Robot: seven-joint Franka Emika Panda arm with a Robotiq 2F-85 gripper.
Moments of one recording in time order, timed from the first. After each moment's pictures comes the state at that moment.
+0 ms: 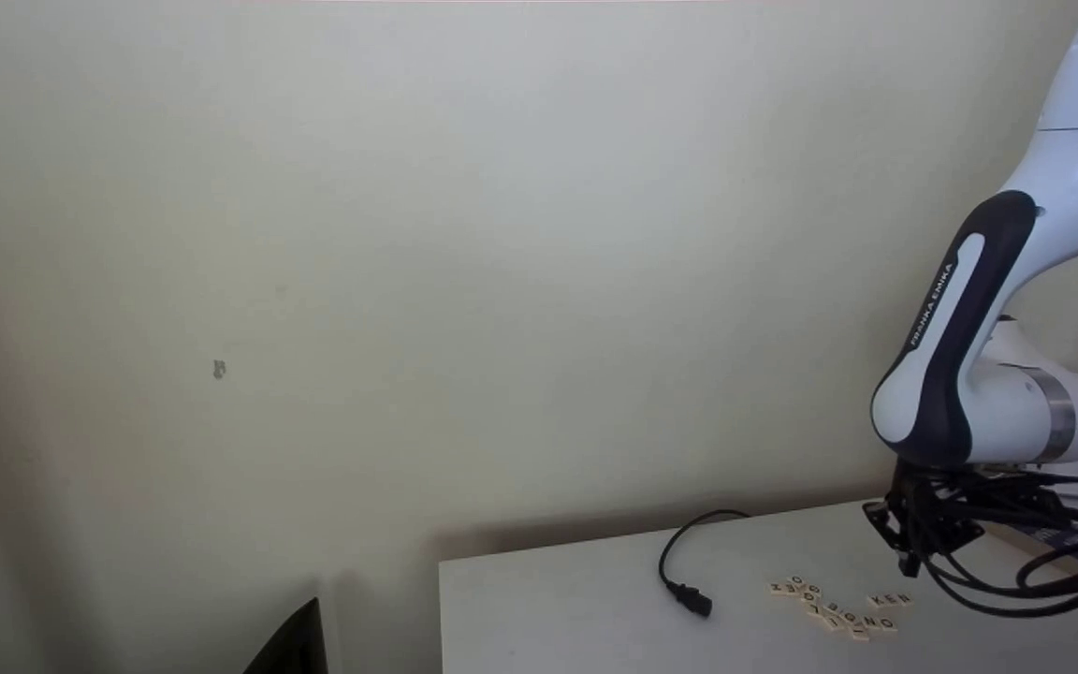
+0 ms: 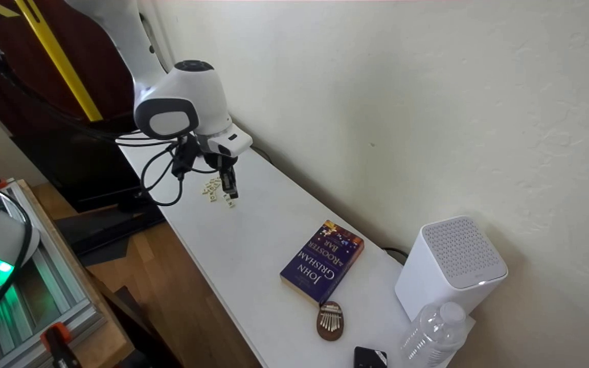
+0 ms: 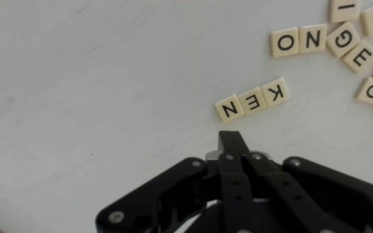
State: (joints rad) arm -0.11 0.62 -0.11 -2.42 0.25 3.08 0.20
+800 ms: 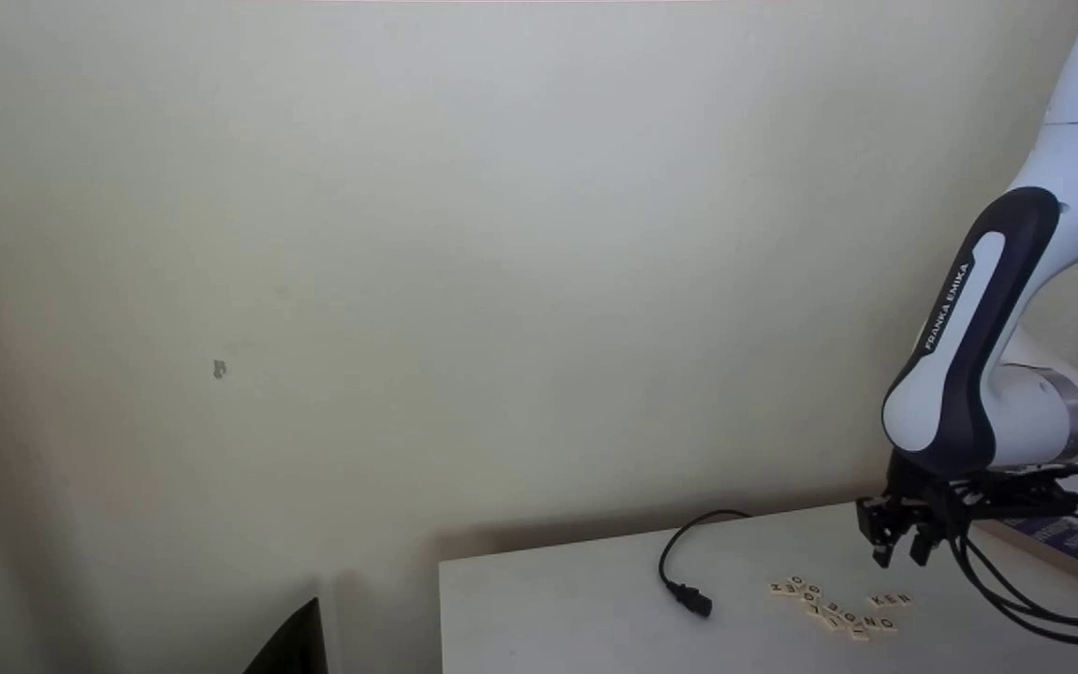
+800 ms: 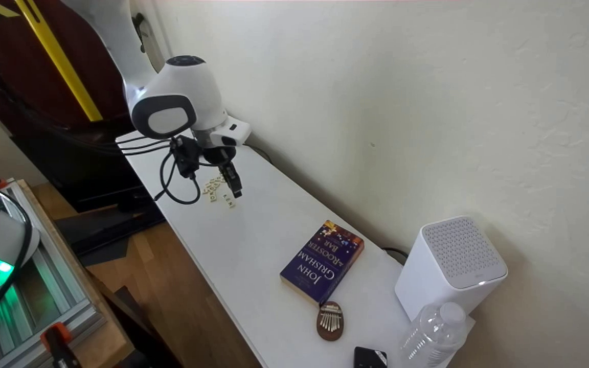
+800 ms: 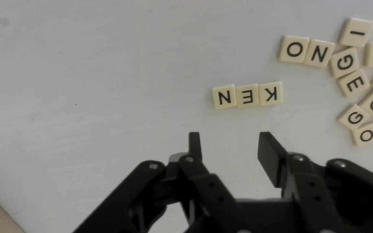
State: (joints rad) arm -0.10 0.61 -0.11 -2.45 0.13 3.14 0.03
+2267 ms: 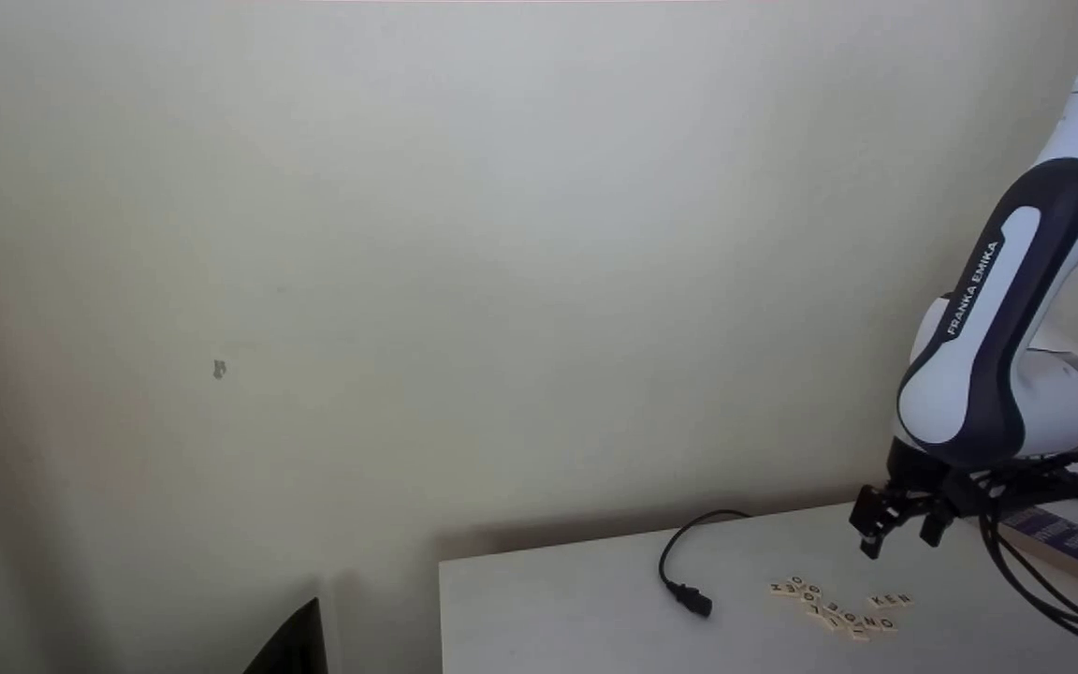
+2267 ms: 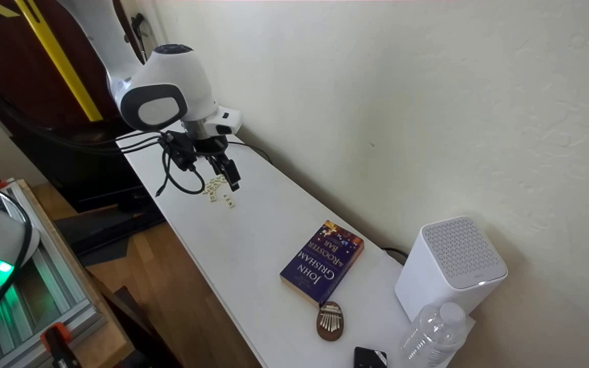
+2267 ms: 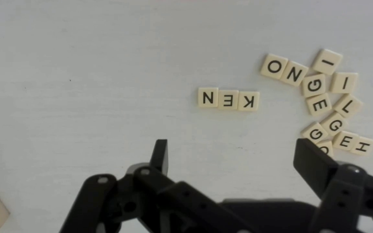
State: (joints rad) arm -0.10 0.53 -0.10 -2.51 0.06 3.14 -0.06
